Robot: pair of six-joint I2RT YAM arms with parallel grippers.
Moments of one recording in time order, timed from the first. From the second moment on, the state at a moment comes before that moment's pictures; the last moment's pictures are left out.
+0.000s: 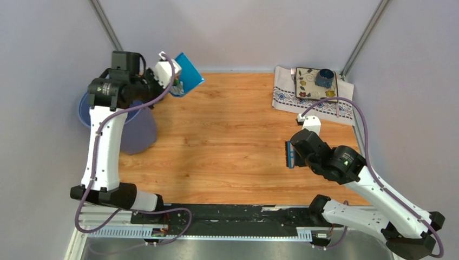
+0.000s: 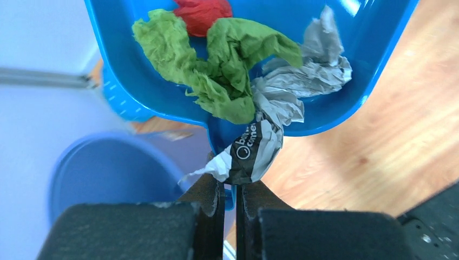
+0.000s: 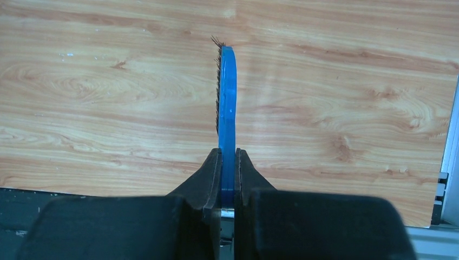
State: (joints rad) left arm -0.17 1.40 1.91 -1.32 0.25 0.67; right arm 0.87 0.86 1.09 -1.16 0.53 0.59
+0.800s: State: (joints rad) left arm 0.43 1.12 1.40 -0.85 -0.28 1.29; right arm 0.85 0.89 1.05 -1.09 0.46 0.55
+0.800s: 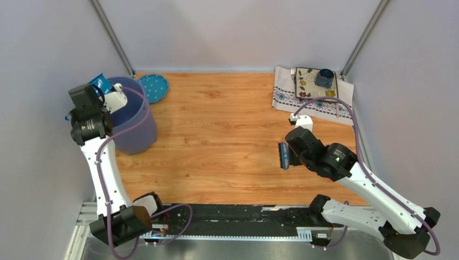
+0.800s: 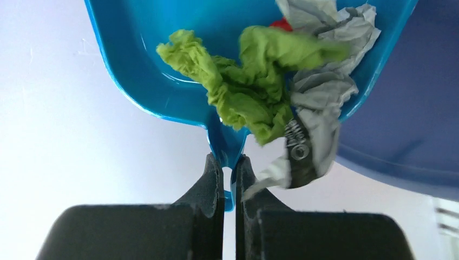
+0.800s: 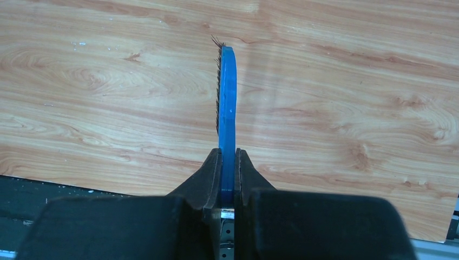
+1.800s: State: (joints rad) left arm 0.43 0.92 0.93 0.14 -0.26 1.97; right arm 0.85 0.92 1.05 -1.05 0.40 0.52
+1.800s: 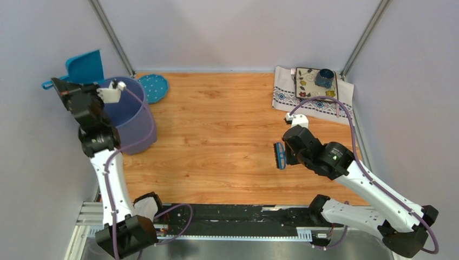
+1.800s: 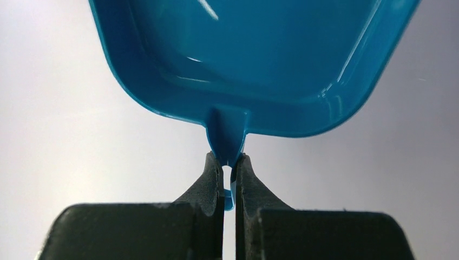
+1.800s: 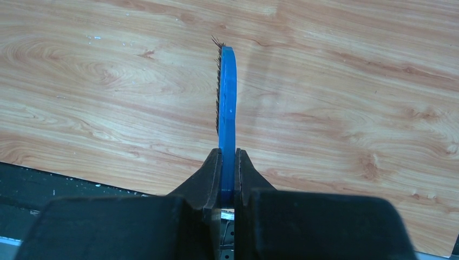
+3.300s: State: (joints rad) left arm -0.45 1.30 0.69 -0.75 0.04 0.63; right arm 0.85 0.81 1.05 -0.94 0.34 0.52
